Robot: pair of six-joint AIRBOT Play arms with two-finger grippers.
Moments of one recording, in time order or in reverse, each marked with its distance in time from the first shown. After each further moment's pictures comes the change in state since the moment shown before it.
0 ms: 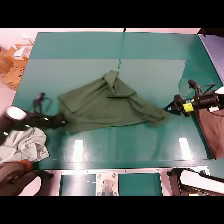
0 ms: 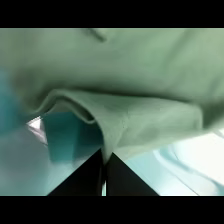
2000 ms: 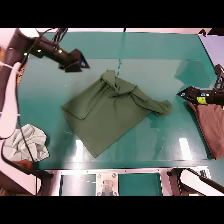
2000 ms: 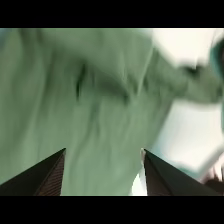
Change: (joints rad) left arm -0.230 -0.753 1.321 -0.123 -0.545 -0.096; right arm -0.076 0.111 0.079 -0.065 -0.286 -0.204
